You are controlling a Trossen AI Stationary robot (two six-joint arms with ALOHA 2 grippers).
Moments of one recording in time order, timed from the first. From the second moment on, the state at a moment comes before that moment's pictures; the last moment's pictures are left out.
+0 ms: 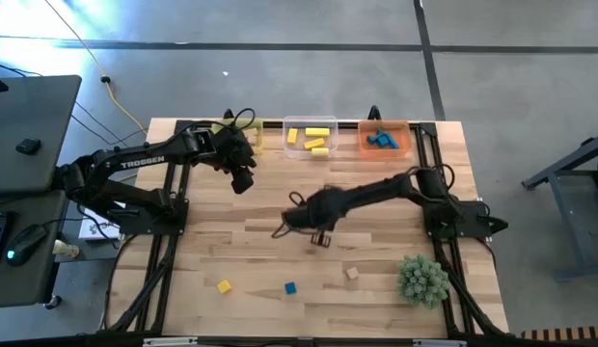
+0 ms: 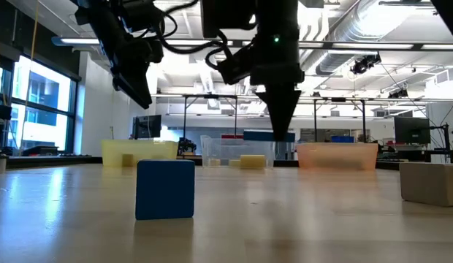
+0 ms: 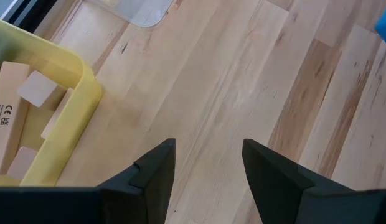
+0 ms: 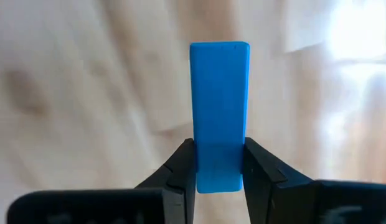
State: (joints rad) left arm 0.56 1.22 0.89 -0.71 0.04 -0.05; right arm 0.14 2.12 1.74 -1.24 0.22 0.40
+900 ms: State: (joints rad) left arm 0.56 1.22 0.89 -0.70 0.01 -0.05; right arm -0.48 1.96 1.75 -1.37 0.42 0.00
